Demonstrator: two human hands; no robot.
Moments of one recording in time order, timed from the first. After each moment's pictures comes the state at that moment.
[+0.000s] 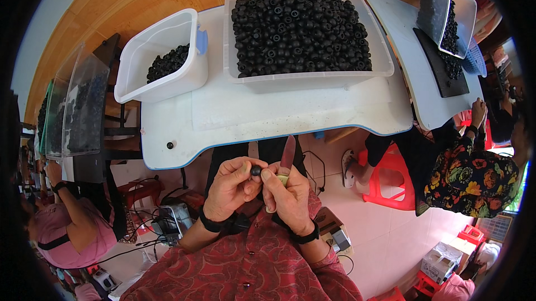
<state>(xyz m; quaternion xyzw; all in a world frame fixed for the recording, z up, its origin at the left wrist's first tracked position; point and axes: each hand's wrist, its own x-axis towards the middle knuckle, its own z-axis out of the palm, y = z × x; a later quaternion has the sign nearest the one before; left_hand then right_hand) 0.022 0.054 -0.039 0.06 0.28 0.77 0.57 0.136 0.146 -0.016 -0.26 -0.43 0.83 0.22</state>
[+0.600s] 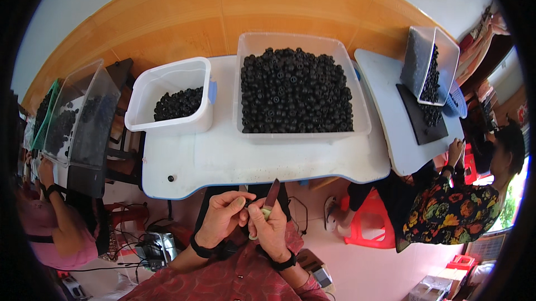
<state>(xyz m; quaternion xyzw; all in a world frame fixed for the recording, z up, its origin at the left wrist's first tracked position) 0.014 0.050 -0.025 0.09 0.37 0.78 0.49 0.121 0.135 -0.023 -0.24 -0.48 0.81 0.23</state>
